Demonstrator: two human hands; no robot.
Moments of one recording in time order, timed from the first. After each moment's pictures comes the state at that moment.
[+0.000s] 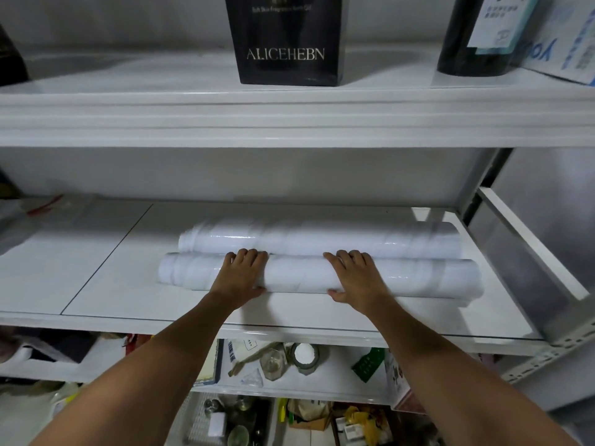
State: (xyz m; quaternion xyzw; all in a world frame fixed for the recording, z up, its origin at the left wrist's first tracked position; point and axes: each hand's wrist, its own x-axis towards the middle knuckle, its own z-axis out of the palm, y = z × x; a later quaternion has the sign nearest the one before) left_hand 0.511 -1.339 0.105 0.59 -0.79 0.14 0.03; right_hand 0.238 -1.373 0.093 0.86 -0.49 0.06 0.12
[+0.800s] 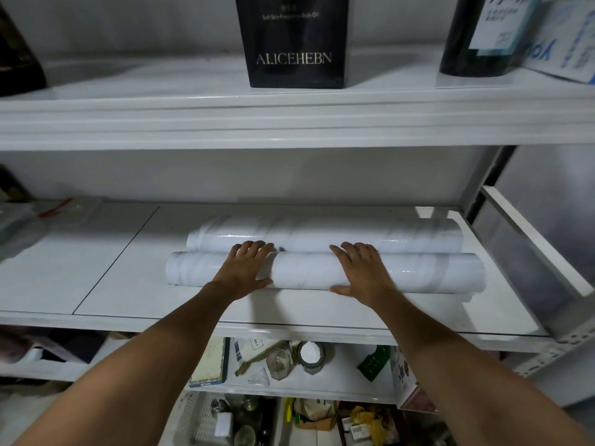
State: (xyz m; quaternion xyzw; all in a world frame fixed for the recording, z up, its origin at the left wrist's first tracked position) left_hand 0.523 -1.346 0.116 0.58 -0.81 0.06 0.08; right_hand 0.241 -1.376 0.100 0.86 -0.49 0.07 0.11
